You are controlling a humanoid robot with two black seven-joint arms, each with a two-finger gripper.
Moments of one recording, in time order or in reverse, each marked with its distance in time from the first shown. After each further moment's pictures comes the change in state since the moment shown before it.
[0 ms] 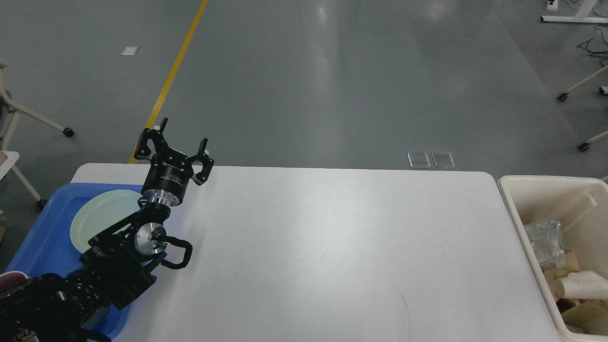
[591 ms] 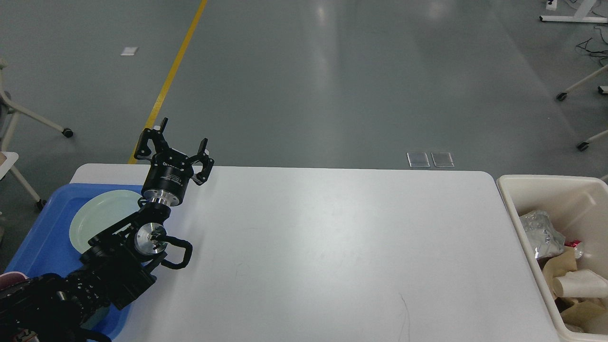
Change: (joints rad) left arm 0.000 0.000 0.000 0.000 0.000 0.000 0.001; right arm 0.171 -0.085 -0.163 0.145 -0.020 0.182 0.002
